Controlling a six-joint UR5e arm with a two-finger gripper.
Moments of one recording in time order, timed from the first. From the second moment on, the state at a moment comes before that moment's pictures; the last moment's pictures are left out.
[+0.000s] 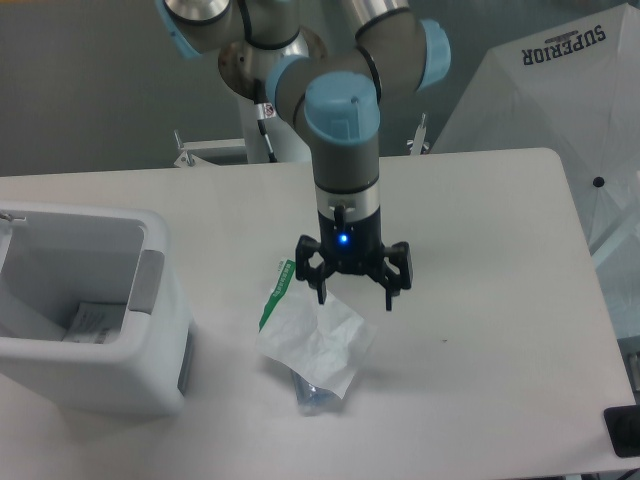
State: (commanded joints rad) arm 2.45 -1.87 -1.76 -0.66 1.49 0.59
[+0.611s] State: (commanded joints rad) arm 2.29 -2.02 -1.63 -0.68 1.65 0.20
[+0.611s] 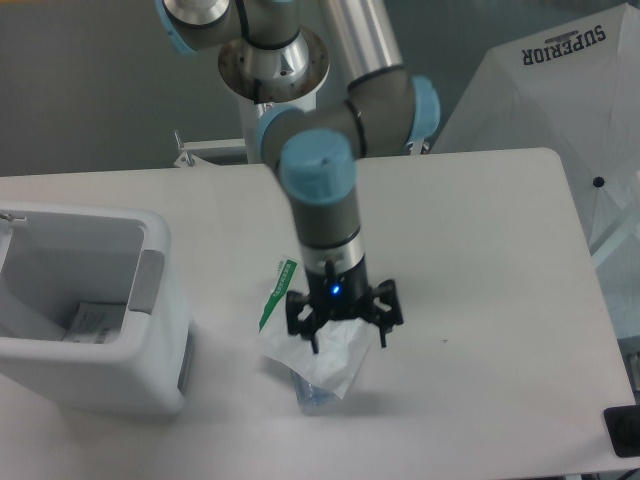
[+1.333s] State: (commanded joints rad) arm 2.25 -2.07 -1.65 -0.72 1.65 -0.04
